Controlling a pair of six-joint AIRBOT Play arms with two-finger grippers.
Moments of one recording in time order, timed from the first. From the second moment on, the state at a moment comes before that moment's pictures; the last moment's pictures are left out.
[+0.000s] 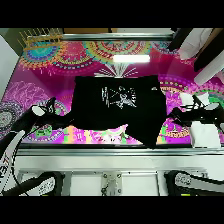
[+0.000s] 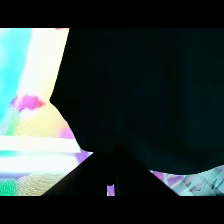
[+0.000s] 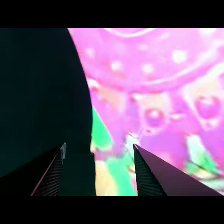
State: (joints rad) left arm 0.10 -1.28 0.72 1.05 -0.94 -1.52; right arm -0.43 -1.43 0.86 -0.96 1.00 1.35
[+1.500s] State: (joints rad) left arm 0.23 -0.45 1.50 1.05 -0.97 -1.53; right arm -0.30 -0.65 1.60 -0.92 1.02 1.26
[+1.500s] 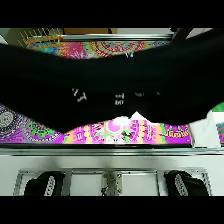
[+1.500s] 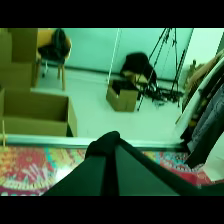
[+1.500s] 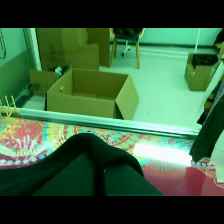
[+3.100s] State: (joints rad) left arm 0.25 -1.54 1.52 1.06 -1.03 -1.55; right arm -0.21 -1.45 1.60 -1.17 1.00 1.49
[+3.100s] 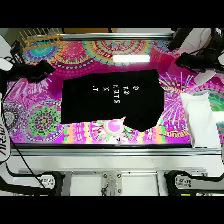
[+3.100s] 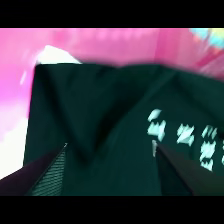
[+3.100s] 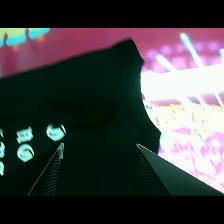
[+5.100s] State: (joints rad) left arm 0.25 -1.28 0.72 1.00 -0.69 -1.61; right arm -0.33 -1.51 1.08 -1.08 1.05 1.43
